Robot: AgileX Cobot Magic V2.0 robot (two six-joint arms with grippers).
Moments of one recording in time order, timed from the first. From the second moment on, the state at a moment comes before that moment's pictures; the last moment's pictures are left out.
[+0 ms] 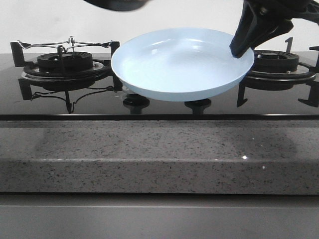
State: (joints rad) left arm -0.05 1.42 -1.37 -1.25 0.82 0.76; right arm 0.30 1.47 -1.16 0.32 0.63 -0.05
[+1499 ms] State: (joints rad) left arm -0.44 1.35 -1.36 -1.20 0.52 1.54; right arm 0.30 1.47 -1.16 0.32 0.63 -0.05
